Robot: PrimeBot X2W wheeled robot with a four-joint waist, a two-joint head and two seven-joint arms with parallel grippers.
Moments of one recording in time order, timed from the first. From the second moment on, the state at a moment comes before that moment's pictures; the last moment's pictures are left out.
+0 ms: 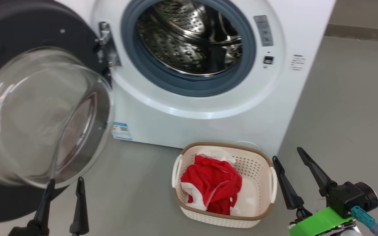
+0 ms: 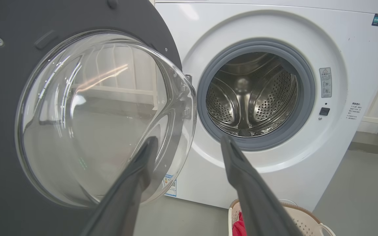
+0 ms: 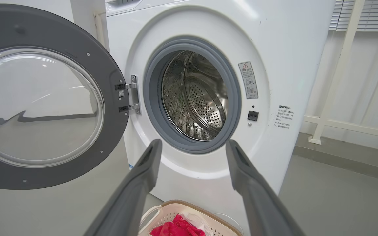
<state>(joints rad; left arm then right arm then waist) 0.04 0.05 0.09 0.07 -0.20 -0.07 -0.25 -0.01 -0.09 0.11 0.12 0.19 0.13 -0.26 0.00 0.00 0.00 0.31</state>
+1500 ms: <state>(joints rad) -0.14 0.09 0.16 -0.03 -0.22 0.04 -0.25 -0.02 -0.10 0.11 0.12 0.20 0.13 -0.26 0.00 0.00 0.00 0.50</state>
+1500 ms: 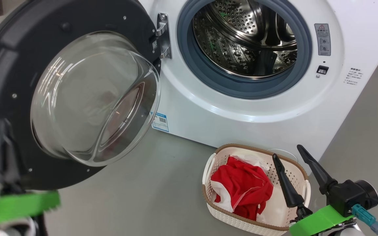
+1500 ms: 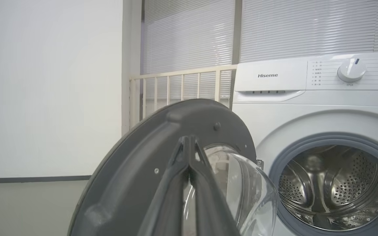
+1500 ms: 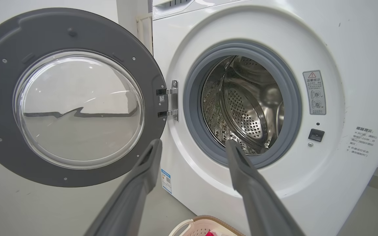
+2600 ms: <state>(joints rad) -0.97 0.34 0.58 0.98 -0.70 0.05 0.18 -0.03 -0.10 0.09 0.16 0.15 0.13 -0.26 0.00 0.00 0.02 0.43</state>
